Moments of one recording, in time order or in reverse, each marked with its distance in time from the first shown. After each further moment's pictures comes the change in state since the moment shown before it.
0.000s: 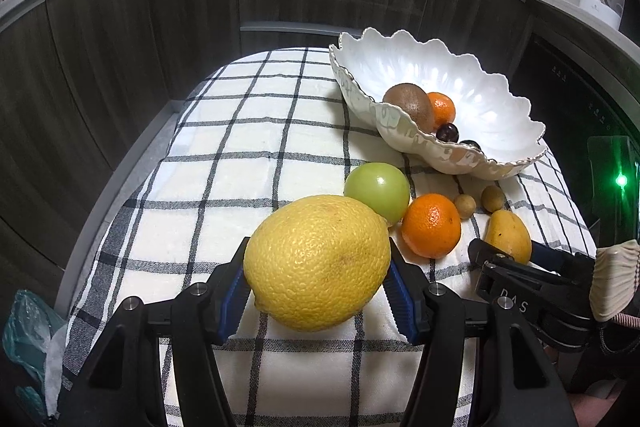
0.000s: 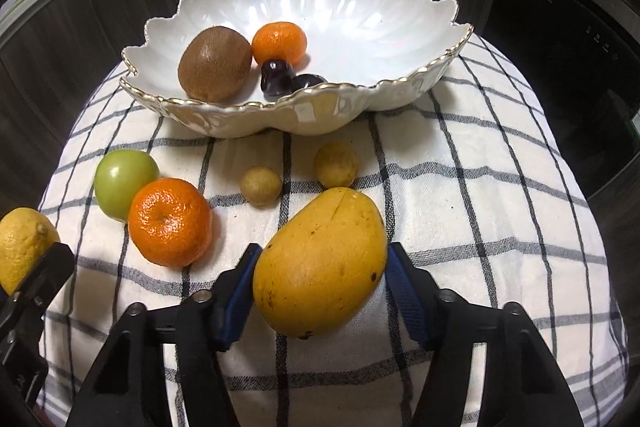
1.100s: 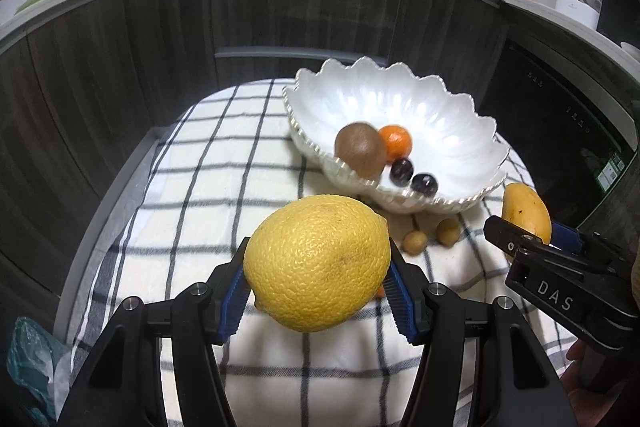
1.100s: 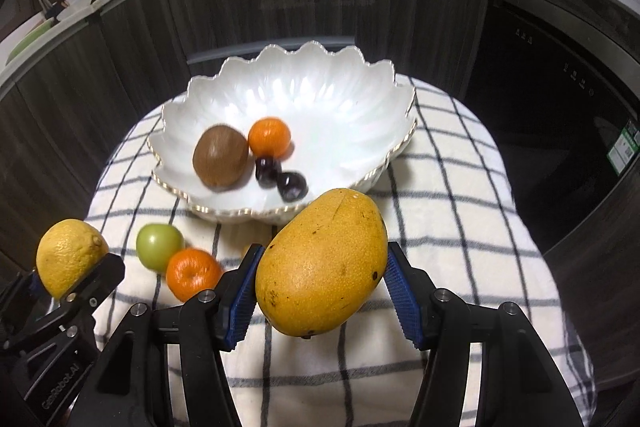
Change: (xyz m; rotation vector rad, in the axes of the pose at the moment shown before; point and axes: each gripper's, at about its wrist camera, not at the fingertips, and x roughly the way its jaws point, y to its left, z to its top) left arm -0.019 -0.037 0.036 0.051 -0.045 -0.055; right arm -0.066 -0.028 0.033 0.008 -0.162 0.020
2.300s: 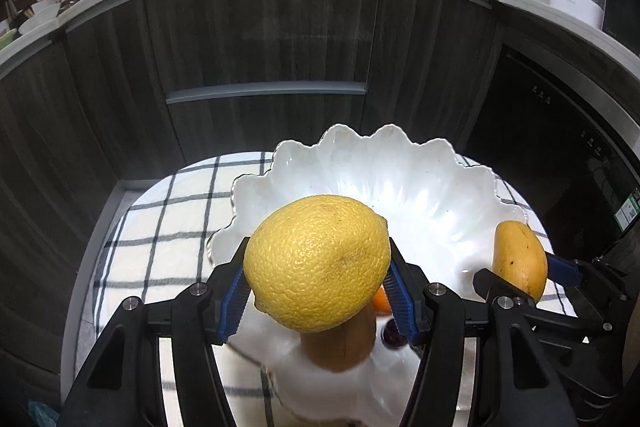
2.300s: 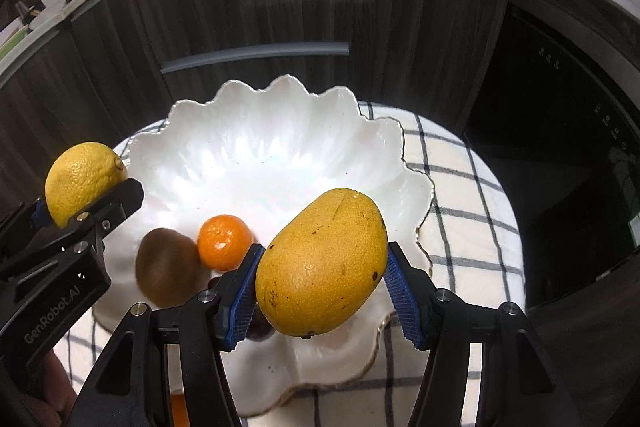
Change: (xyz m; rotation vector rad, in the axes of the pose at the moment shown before) left arm 0.107 -0.029 0.130 0.112 -0.012 -0.049; right arm 0.083 -0.009 0.100 0.004 0.065 -0.035
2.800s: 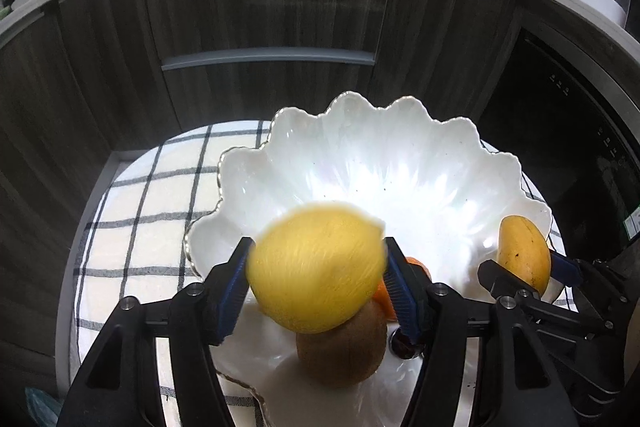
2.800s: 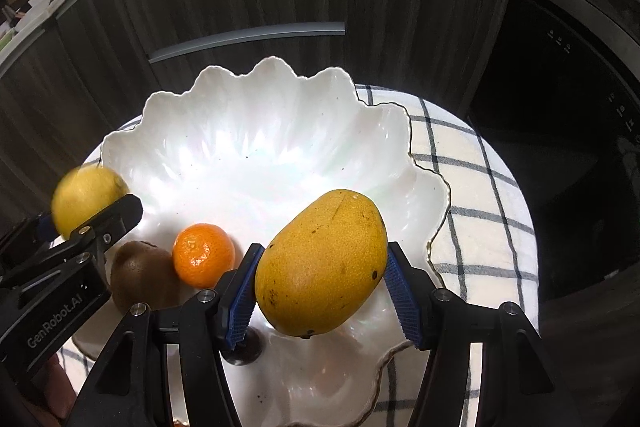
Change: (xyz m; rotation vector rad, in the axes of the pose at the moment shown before) left arm 0.031 0.004 0.004 -0.042 0.098 0.003; right arm 0.027 -0.005 0.012 0.014 0.052 0.001
